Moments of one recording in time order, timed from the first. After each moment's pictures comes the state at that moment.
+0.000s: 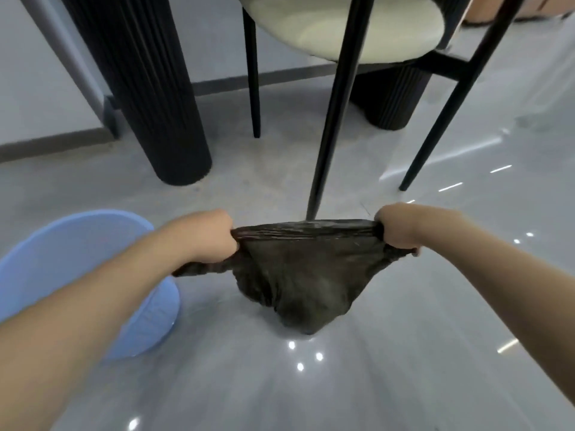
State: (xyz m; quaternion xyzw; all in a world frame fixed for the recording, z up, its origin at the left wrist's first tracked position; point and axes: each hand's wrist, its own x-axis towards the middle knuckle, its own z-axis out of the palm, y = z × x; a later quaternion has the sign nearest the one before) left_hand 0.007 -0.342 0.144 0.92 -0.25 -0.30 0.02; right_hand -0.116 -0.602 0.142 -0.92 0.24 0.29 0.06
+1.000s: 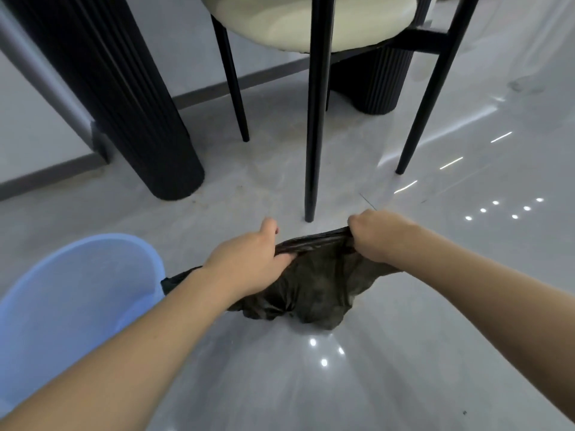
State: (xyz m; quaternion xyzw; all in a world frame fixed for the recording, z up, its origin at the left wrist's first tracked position) left_hand -0.034 -0.374 0.112 0.91 -0.38 -0.18 0.06; right_hand -0.124 -0.573 0.108 -0.96 0.17 0.21 0.00
